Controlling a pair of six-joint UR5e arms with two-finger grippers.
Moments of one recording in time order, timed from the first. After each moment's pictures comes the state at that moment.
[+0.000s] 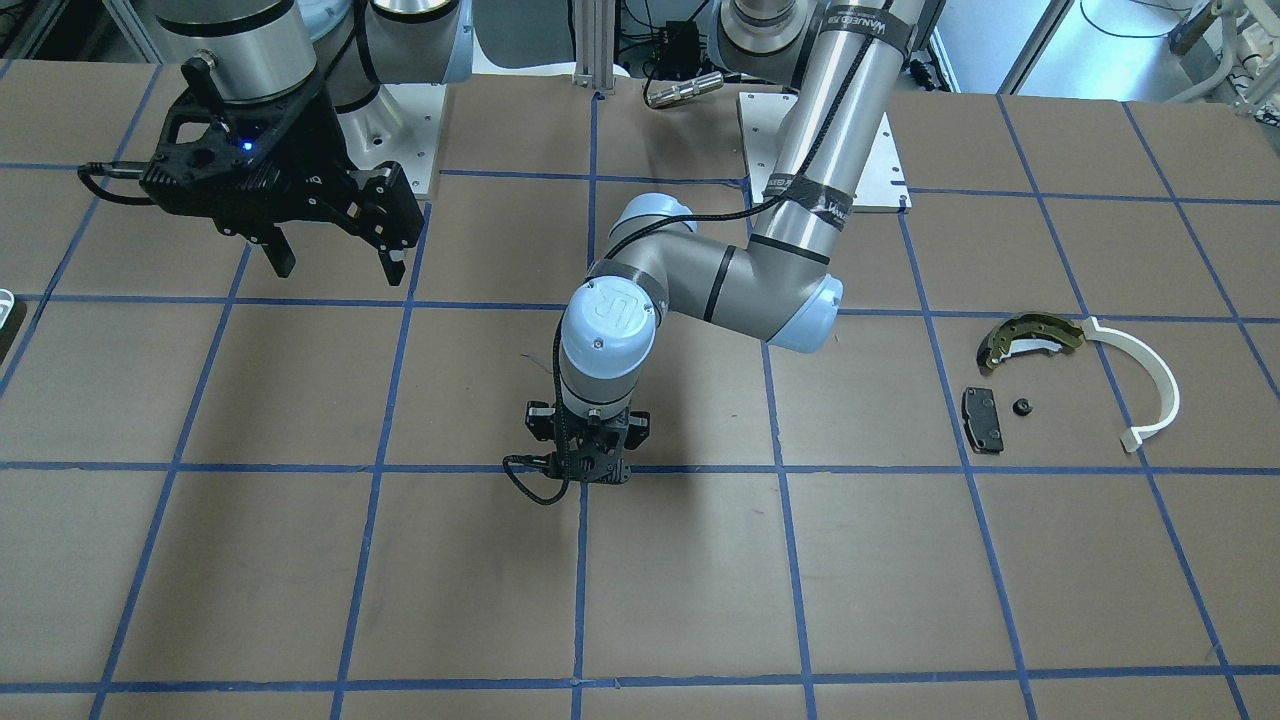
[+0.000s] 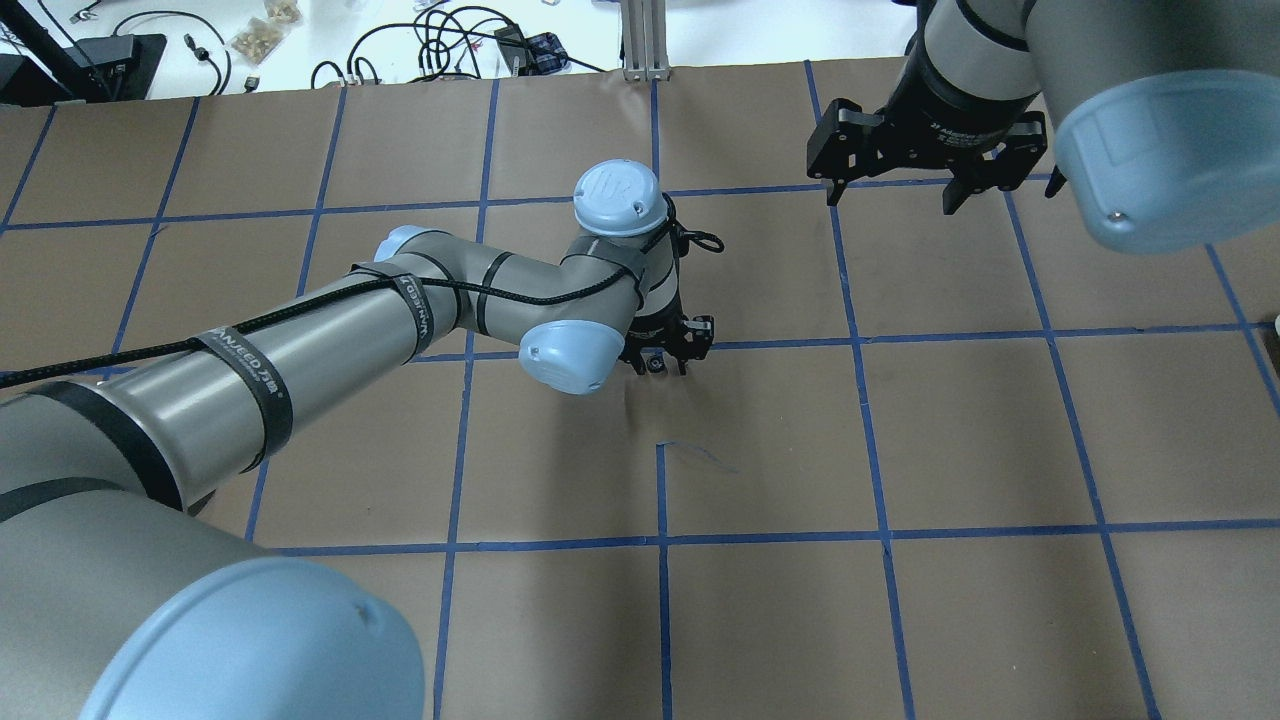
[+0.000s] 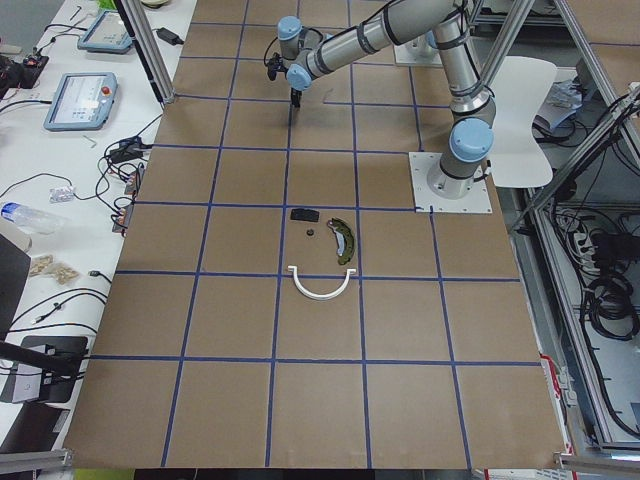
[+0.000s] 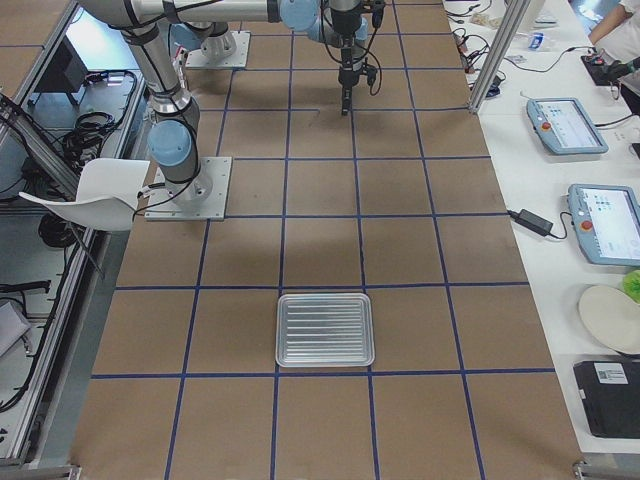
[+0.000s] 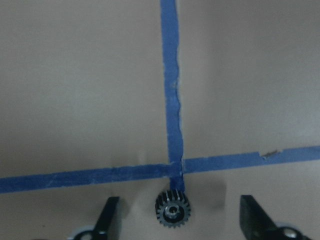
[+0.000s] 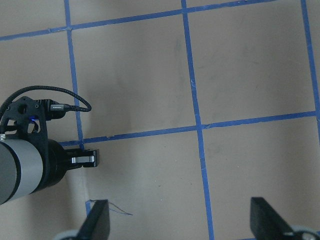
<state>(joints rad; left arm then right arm) -1.95 -2.15 -1.69 -0.90 1.47 -0.31 1.64 -1.59 1.62 -1.77 -1.55 0.19</state>
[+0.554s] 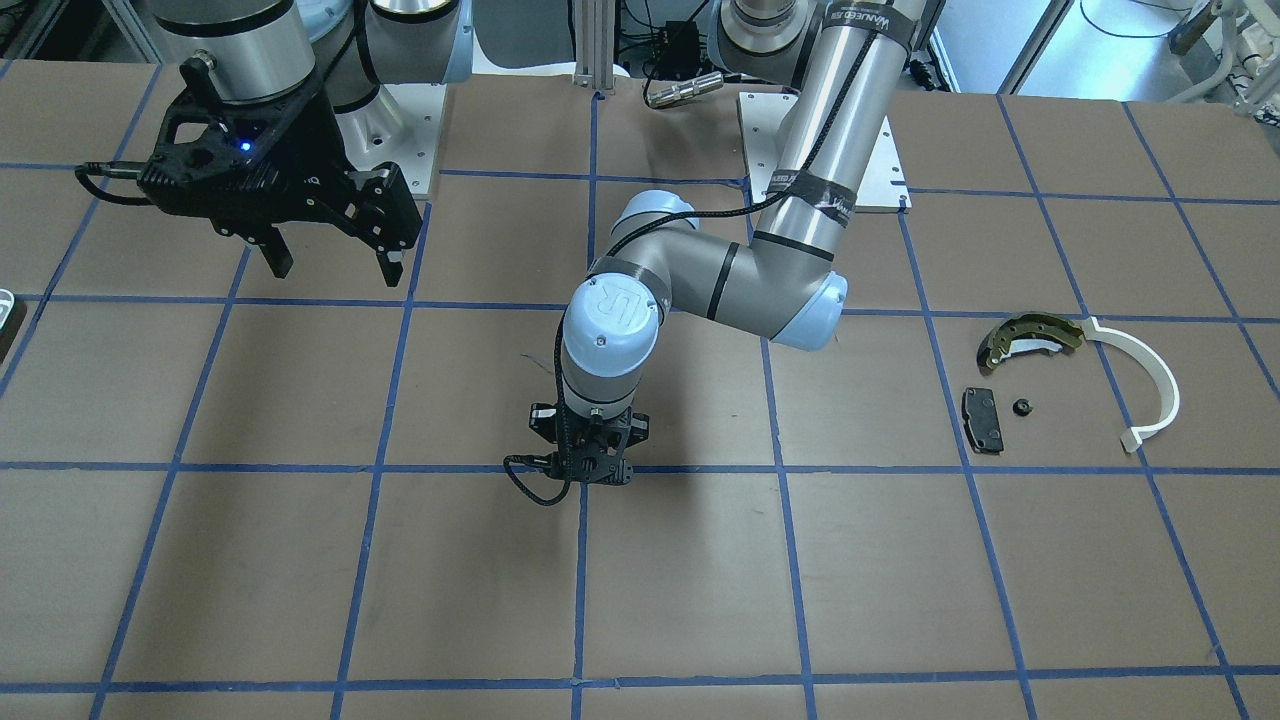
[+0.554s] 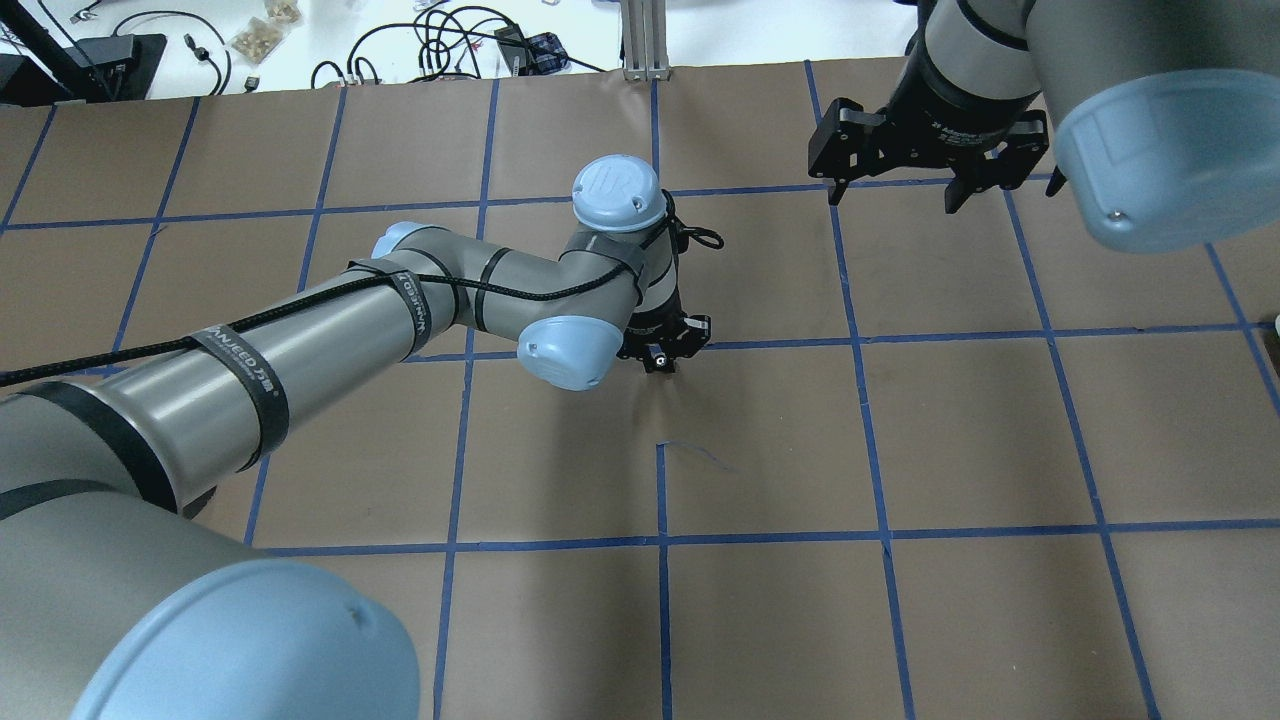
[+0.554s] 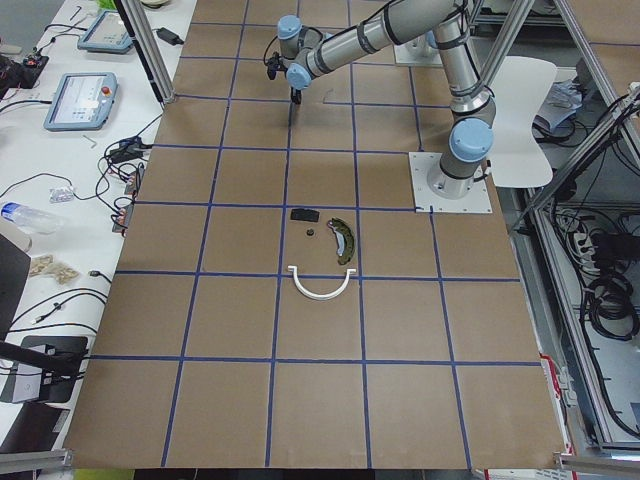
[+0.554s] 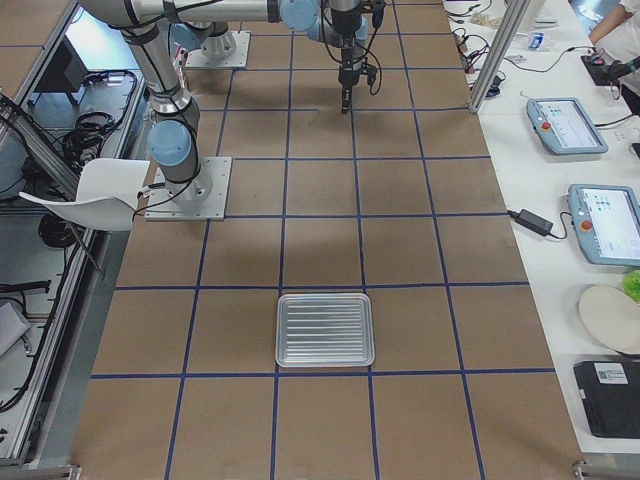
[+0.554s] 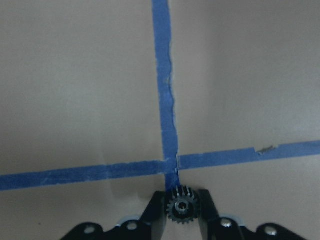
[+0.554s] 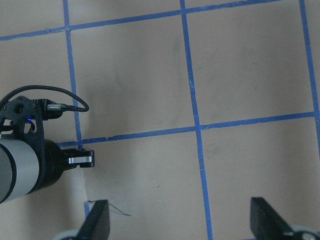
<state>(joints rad) -1.94 -2.13 -1.68 -0.92 1.47 -0.30 1.64 -1.59 1.62 -1.77 -1.55 0.19</state>
